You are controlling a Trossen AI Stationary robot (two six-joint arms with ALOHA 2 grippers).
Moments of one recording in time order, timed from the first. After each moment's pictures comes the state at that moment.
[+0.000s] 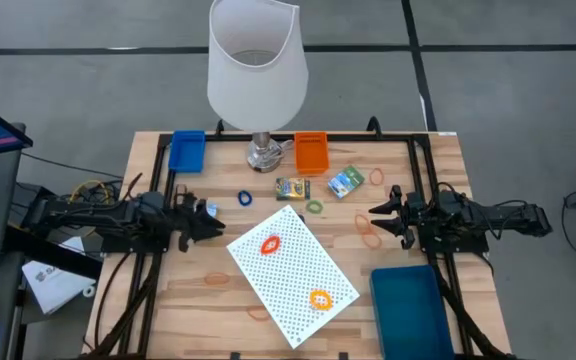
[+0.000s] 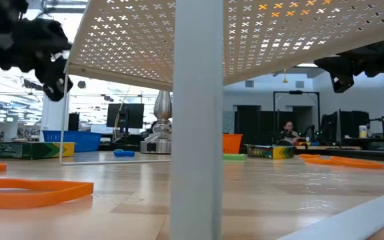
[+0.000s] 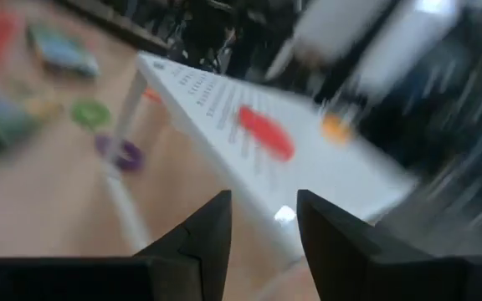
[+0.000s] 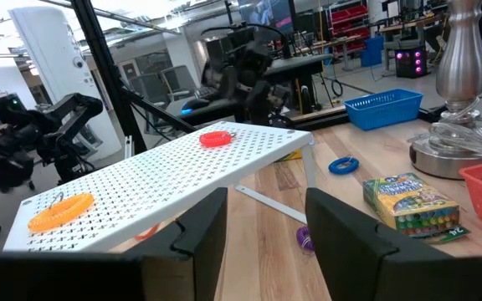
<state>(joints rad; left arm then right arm) -0.01 0.26 0.04 0.13 0.14 -0.67 0.01 0.01 0.01 0.01 0.00 0.24</state>
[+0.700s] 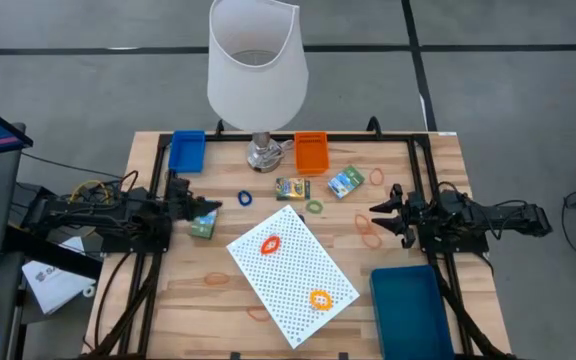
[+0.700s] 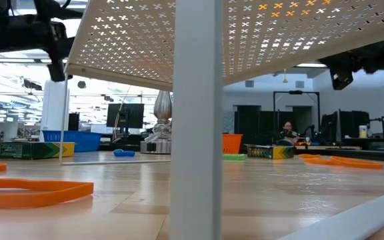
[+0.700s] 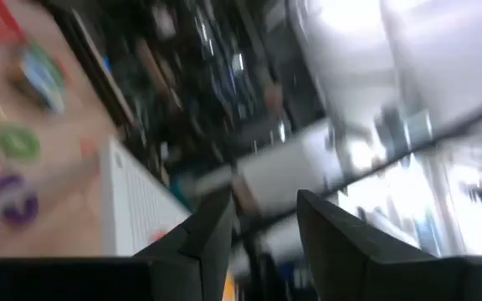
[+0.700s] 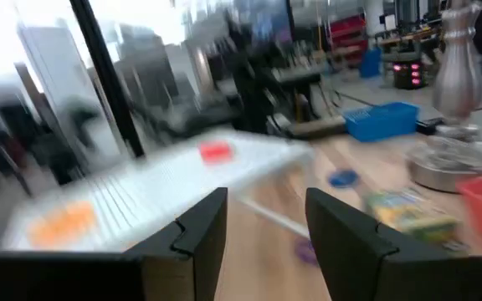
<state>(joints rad) -0.01 0.28 0.04 0.46 -0.15 -1.15 0.01 0.01 0.01 0.07 0.00 0.29</state>
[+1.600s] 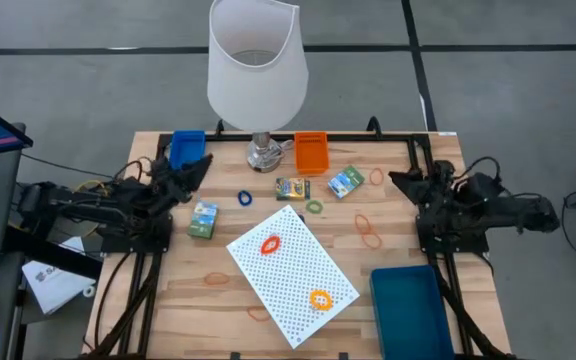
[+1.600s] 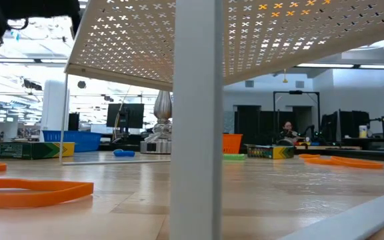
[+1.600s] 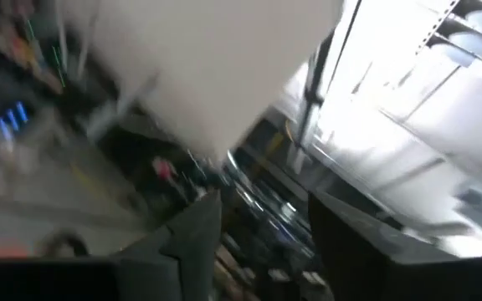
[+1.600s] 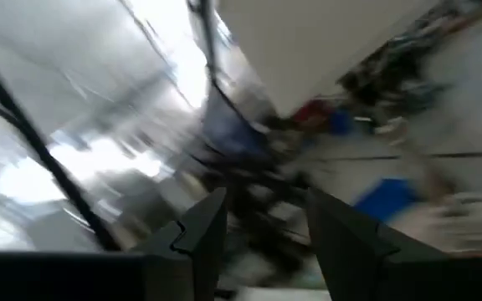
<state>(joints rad) -0.01 0.64 0.25 0.96 -0.55 -0.50 0.02 0.18 0.33 0.12 0.28 0.55</state>
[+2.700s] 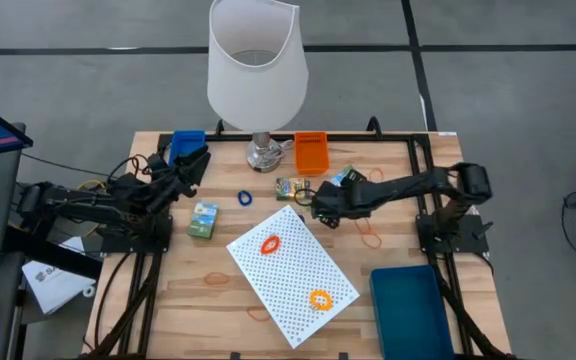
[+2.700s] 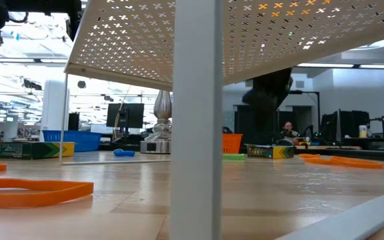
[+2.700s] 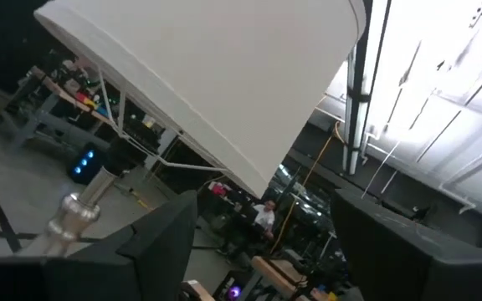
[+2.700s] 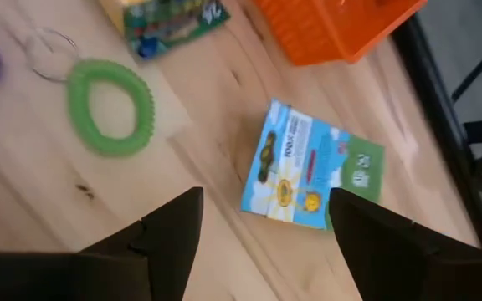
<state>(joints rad) -0.01 0.61 0.30 0.84 -0.67 -0.39 -0.02 1.75 1.13 -0.82 0.61 0.46</state>
